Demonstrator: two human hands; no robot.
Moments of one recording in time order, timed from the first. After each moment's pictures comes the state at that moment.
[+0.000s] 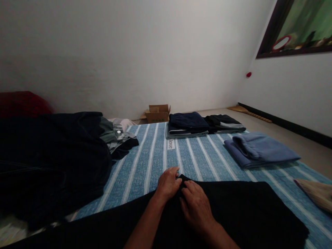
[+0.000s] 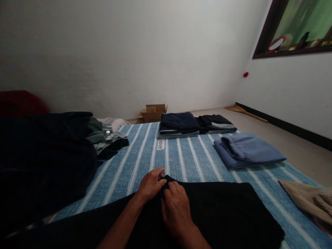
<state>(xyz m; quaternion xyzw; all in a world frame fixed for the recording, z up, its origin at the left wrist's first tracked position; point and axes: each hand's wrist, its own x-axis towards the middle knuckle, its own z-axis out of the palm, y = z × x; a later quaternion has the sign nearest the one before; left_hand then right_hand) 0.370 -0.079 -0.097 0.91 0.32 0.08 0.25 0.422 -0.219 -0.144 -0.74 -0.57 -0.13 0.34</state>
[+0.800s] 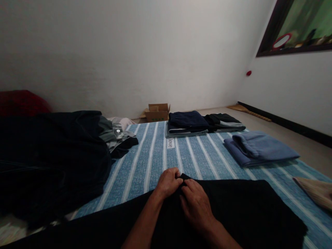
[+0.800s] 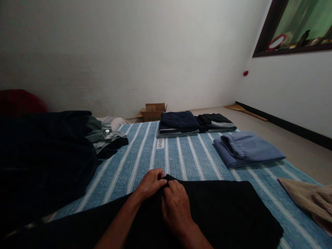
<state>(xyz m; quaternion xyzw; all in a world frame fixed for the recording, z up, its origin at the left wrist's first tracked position) 0.370 -0.079 -0.088 0.90 0.31 0.05 0.31 0.425 -0.219 -0.139 -0.73 -0.58 -0.11 0.35</state>
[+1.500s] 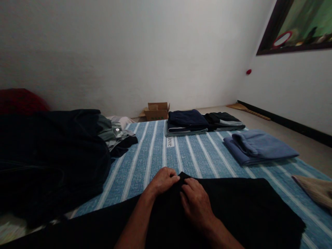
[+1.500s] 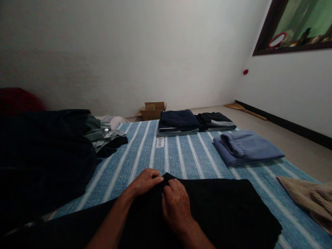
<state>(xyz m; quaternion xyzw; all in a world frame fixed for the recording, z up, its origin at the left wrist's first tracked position) 0.357 -0.062 -0.082 0.89 0.25 0.01 0.39 0.425 -0.220 -0.138 -0.72 -0.57 -0.13 0.37</state>
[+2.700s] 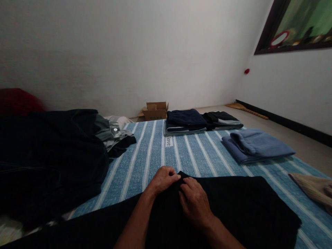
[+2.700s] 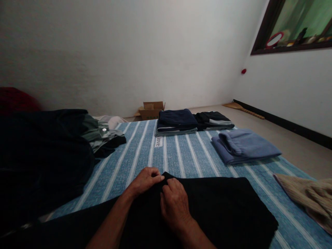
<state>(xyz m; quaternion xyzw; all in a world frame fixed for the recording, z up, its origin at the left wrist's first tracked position) 0.361 -0.065 -0.084 0.88 0.27 0.04 0.40 0.424 -0.219 -0.135 -0.73 -0.56 -0.10 0.38</state>
